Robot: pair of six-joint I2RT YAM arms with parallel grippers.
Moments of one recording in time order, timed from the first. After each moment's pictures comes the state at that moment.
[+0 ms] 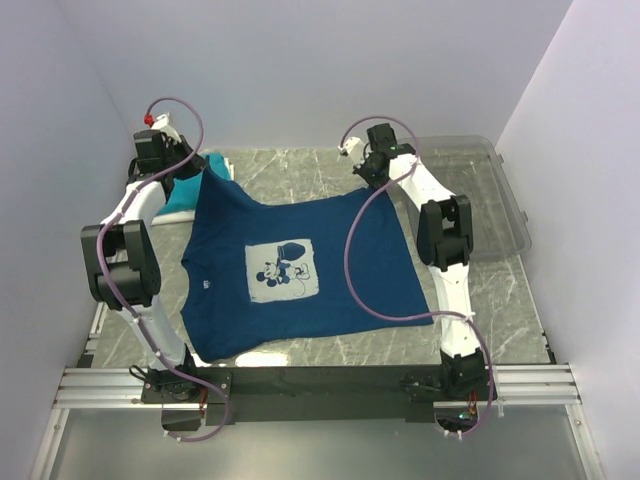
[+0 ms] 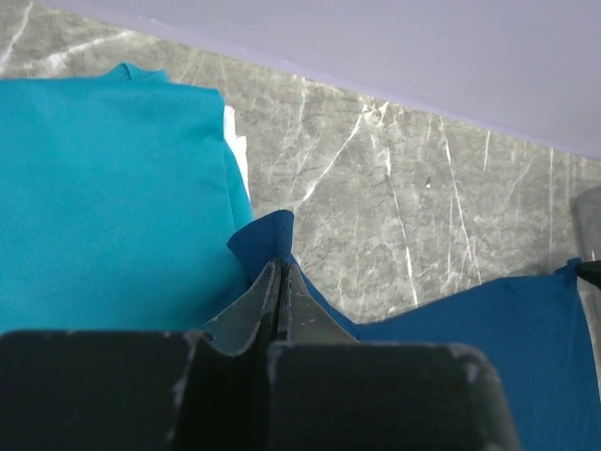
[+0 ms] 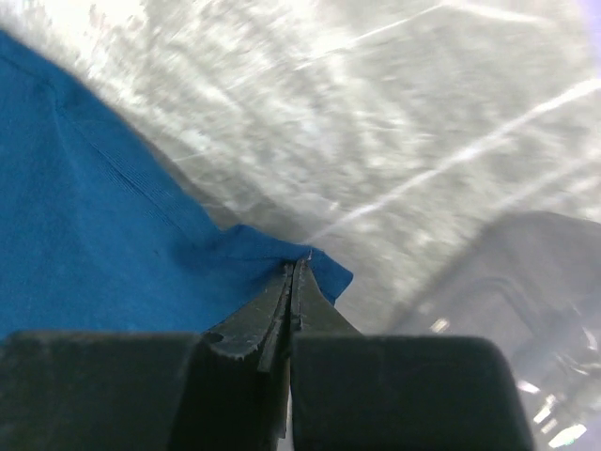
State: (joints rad) left arm 0.14 1.87 1.42 0.02 0.37 -0.35; right arm 0.27 2.43 2.16 -0.73 -0.04 -0.69
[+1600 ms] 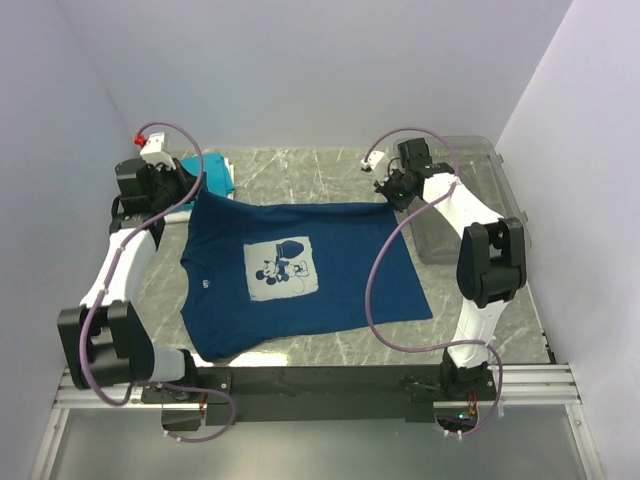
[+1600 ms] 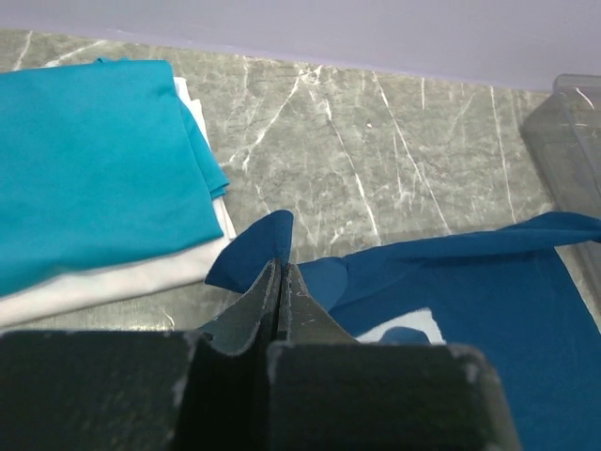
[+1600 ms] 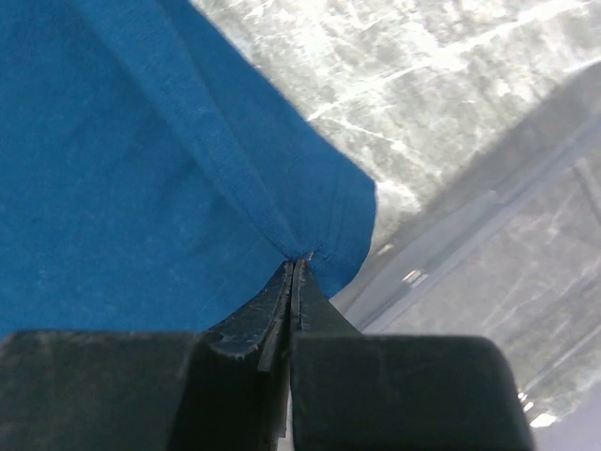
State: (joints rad) left arm 0.14 1.37 1.03 0.02 0.43 -0.23; right arm 0.21 1.89 1.53 -0.61 -0.21 -0.71
